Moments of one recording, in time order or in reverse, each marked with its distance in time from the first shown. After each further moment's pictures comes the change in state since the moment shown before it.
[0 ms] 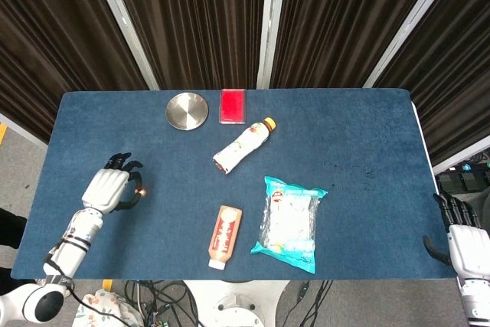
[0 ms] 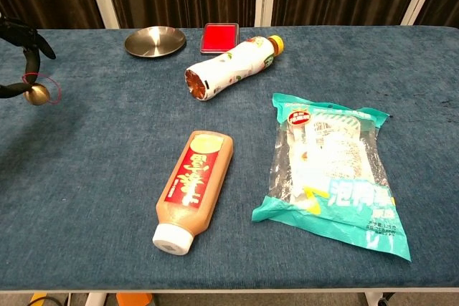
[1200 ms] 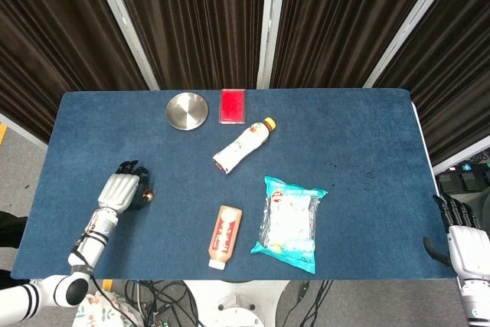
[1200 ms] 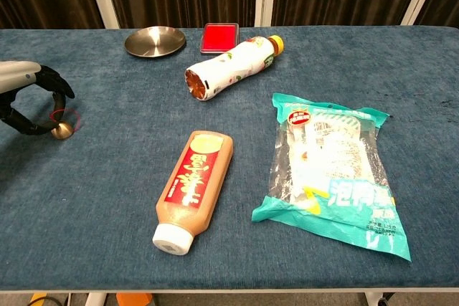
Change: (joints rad) left arm -0.053 -0.231 0.047 0.281 -0.085 -0.038 -0.004; right arm 0.000 -0.005 -0.004 0.012 0.006 -0.010 0.006
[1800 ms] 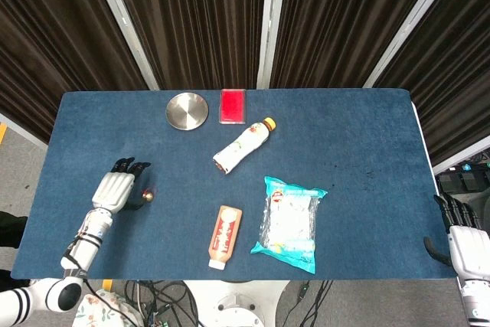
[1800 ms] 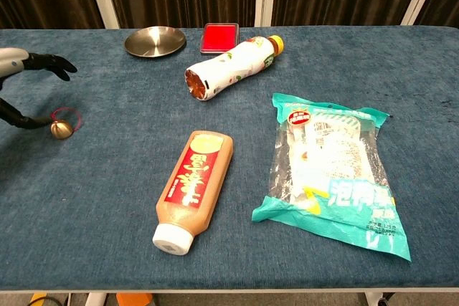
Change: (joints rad) left arm 0.031 0.058 0.003 -0.059 0.076 0.063 -0.062; right arm -0.001 0.001 0.001 -0.002 0.000 0.002 0.002
